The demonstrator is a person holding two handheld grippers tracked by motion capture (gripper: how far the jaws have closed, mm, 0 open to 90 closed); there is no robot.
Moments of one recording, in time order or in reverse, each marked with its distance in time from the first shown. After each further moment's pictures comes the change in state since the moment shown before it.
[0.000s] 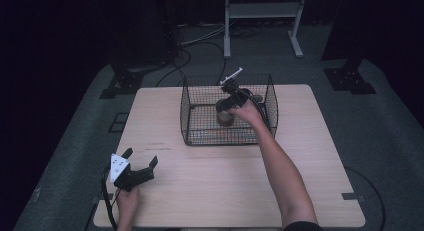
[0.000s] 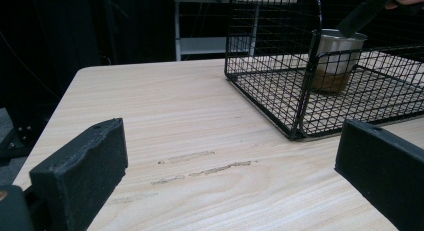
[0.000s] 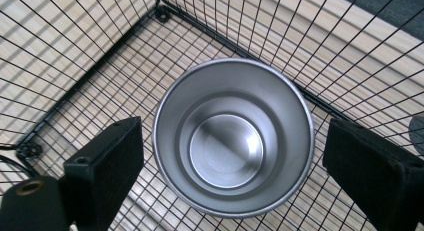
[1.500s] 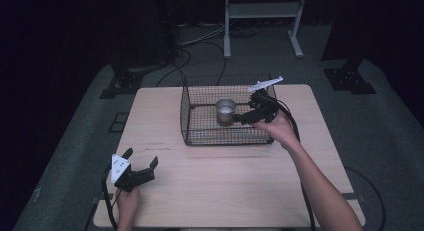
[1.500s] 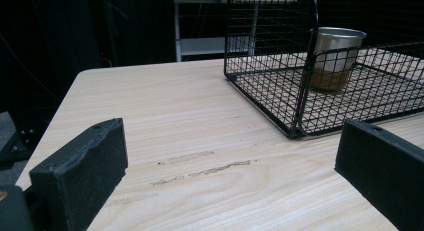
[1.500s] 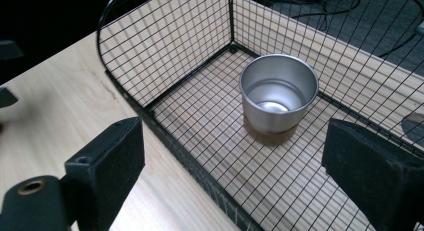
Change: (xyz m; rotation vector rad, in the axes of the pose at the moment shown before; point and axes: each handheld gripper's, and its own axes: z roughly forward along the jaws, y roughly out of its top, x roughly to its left) left arm -0.002 0.000 -0.001 0.000 0.002 0.022; right arm 0.005 -0.079 -0.115 -0.266 0.185 -0.063
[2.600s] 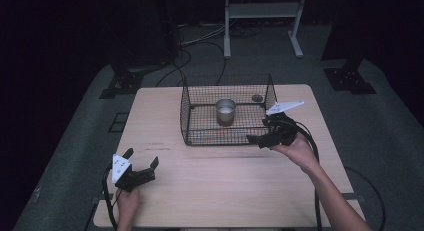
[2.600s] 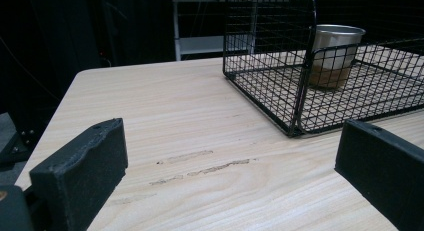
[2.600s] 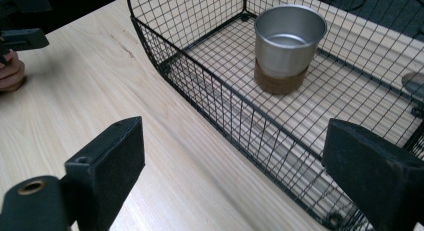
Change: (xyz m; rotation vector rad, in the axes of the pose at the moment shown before) left arm -0.001 0.000 0.001 0.006 -0.003 0.004; right arm 0.011 -0.063 -0.039 -0.009 0.011 -0.029
